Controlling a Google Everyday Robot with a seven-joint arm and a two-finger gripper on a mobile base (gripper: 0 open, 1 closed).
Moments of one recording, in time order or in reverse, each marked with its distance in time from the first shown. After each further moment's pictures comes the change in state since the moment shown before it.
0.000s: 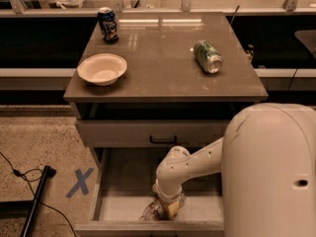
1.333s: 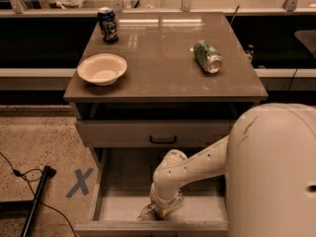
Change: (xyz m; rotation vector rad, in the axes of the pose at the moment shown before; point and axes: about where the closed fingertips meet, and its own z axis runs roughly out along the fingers) arm -0.031 0.008 -0.004 0.005 -0.035 -0.071
